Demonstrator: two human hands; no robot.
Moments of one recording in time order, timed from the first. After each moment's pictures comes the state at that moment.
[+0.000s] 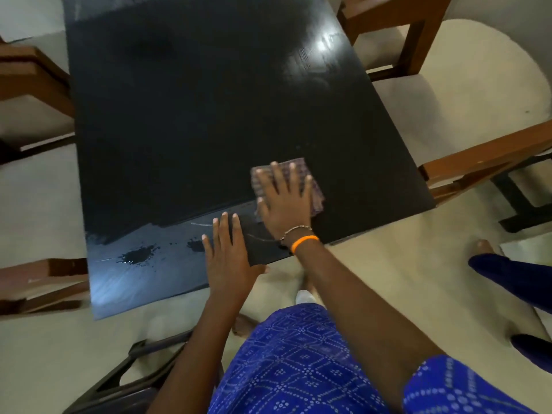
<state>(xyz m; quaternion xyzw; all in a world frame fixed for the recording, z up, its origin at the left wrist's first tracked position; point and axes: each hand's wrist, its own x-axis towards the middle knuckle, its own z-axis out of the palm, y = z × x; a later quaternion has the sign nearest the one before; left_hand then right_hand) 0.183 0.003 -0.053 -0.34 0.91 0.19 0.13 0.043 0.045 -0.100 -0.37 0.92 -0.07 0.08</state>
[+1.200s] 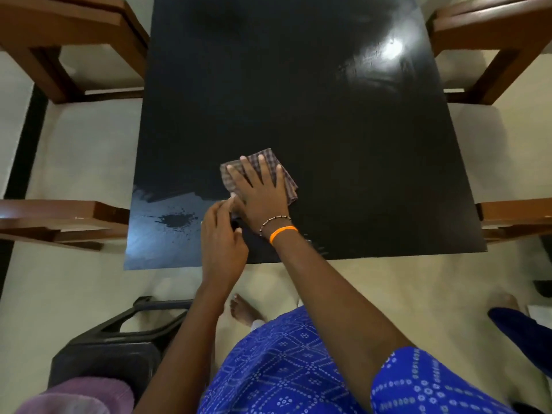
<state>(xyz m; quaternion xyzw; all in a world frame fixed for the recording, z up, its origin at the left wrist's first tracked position) 0.218 -0.038 -0.056 -0.47 0.81 0.34 -0.14 0.094 -0.044 -0.097 -0.55 0.82 -0.06 0.12</state>
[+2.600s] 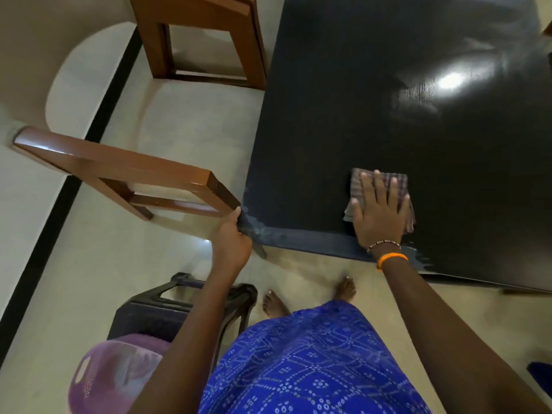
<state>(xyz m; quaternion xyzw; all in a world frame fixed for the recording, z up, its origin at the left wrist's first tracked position) 0.372 -0.127 -0.061 -0.60 0.67 0.43 -0.08 0.125 -0.019 -0.102 -0.42 0.90 -0.05 0.06</state>
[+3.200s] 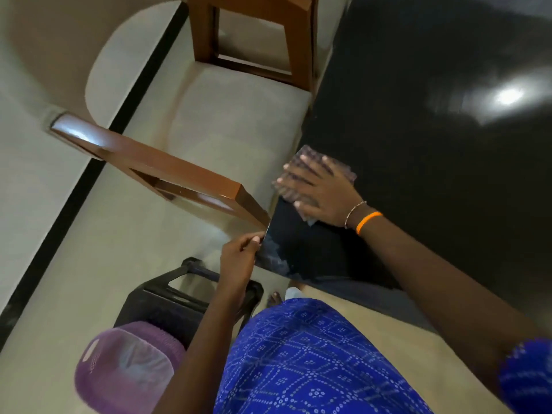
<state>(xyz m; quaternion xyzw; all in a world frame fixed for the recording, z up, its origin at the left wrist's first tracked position) 0.378 -0.147 -0.064 -0.67 0.45 0.56 -0.16 0.149 -0.194 -0.104 -0.83 0.56 -0.03 0.04</state>
